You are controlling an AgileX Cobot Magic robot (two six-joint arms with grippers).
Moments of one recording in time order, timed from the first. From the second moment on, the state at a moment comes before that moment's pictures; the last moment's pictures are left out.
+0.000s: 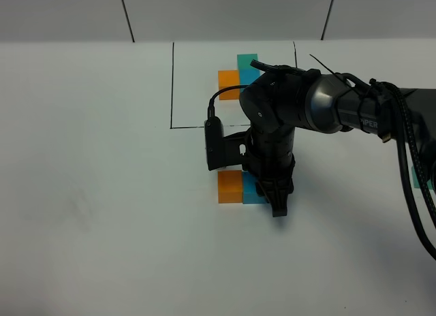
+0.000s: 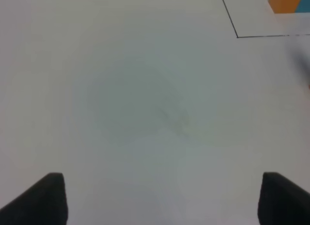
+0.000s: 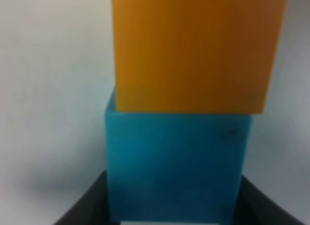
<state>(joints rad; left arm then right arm) 0.01 0.00 -0.51 -0.13 1.06 0.04 0.61 2.14 -1.45 -0.13 0.93 -0.87</state>
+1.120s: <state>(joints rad) 0.01 0.00 -0.51 -0.13 1.06 0.04 0.61 2.14 -1.45 -0.12 0.92 -0.84</state>
